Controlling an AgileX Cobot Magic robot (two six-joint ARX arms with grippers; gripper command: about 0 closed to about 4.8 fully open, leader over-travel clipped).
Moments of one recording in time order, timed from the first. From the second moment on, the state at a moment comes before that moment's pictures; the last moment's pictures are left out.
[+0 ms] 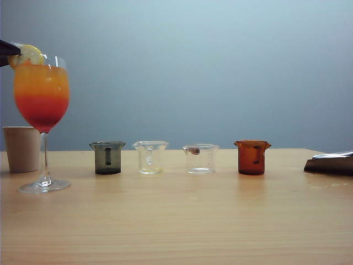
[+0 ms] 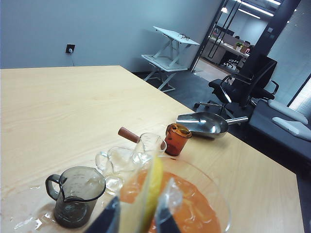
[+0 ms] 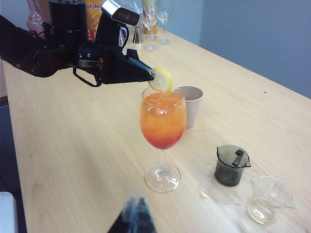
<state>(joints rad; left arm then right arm) 0.38 1.44 0.71 0.68 1.42 -0.24 0.88 1.01 0.87 -0.02 -0.18 -0.06</state>
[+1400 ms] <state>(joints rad) 0.42 1.35 0.71 0.91 1.26 -0.36 0.88 1.02 0.87 -0.01 -0.18 -0.06</state>
